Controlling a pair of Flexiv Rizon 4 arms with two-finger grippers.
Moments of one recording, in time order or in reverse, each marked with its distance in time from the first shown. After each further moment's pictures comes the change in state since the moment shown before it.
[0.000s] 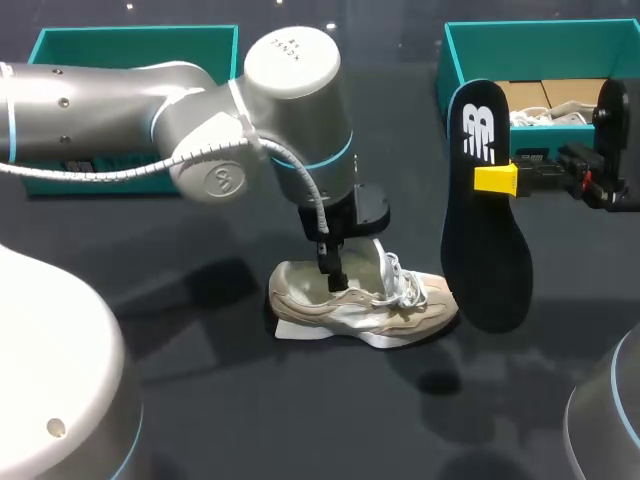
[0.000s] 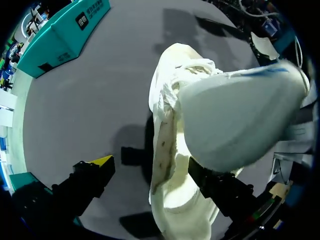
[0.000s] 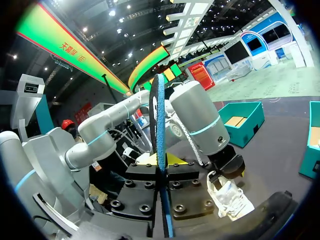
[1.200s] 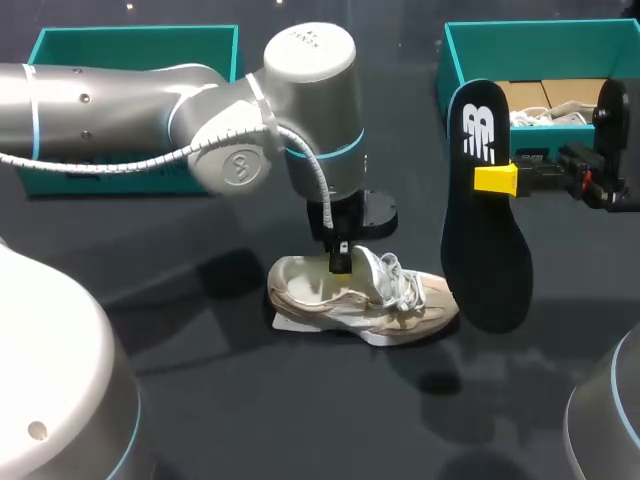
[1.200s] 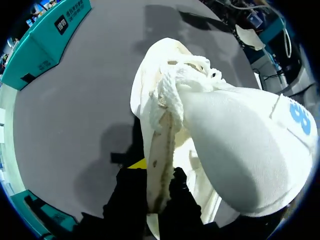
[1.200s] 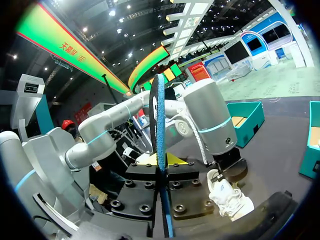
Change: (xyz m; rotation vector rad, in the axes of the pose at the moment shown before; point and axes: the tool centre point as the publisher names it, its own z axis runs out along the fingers) left arm 0.009 -0.008 0.005 -0.020 0.112 0.112; right arm 0.000 0.000 0.000 0.000 0.000 0.000
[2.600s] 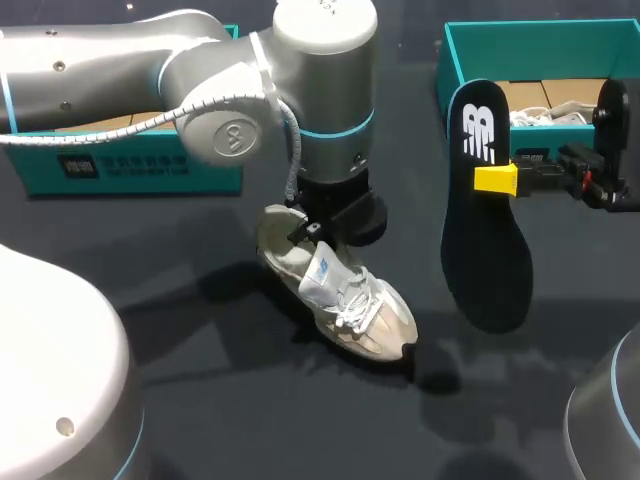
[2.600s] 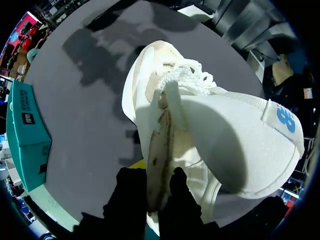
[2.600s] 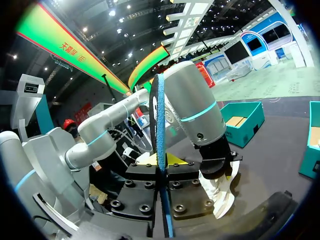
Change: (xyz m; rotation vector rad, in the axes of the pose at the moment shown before) left arm 0.001 0.011 -0.056 -0.134 -0.041 0.798; right arm 0.000 0.000 0.000 0.000 0.000 0.000
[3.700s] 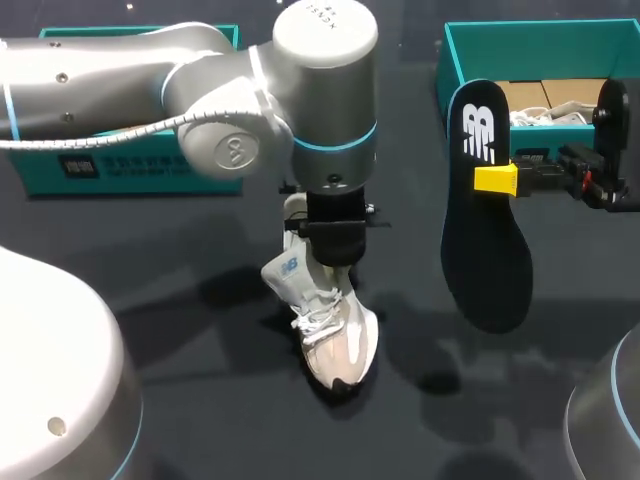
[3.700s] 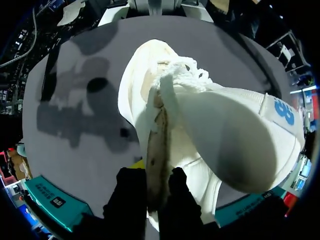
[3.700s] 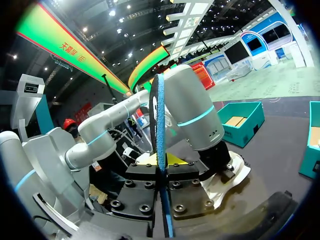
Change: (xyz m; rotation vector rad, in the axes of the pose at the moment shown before) left arm -0.006 -0.021 0.006 0.024 -0.021 0.682; right arm 0.000 0.000 0.000 0.000 0.000 0.000
